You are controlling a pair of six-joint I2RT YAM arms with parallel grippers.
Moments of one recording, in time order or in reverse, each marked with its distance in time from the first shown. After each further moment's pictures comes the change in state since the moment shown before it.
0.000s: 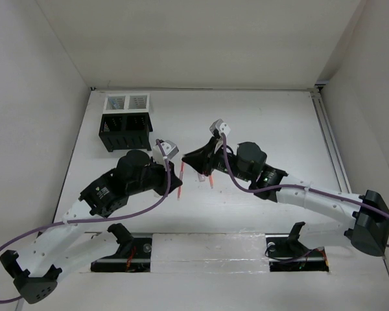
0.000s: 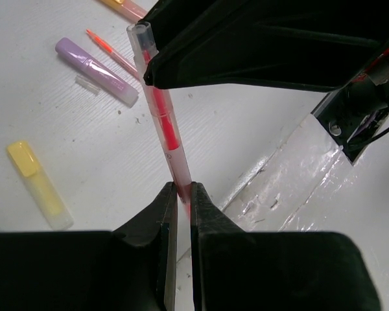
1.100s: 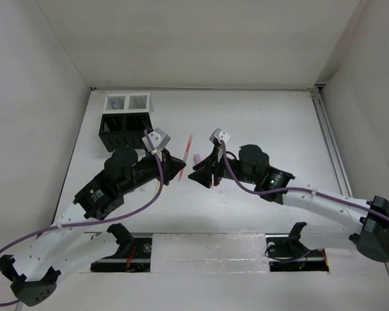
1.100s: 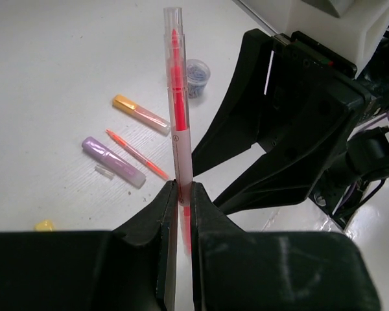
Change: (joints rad) left arm 0.000 -0.035 0.017 0.231 -0.047 0.002; right arm -0.028 -0.071 -0.046 -0.167 -0.126 -0.004
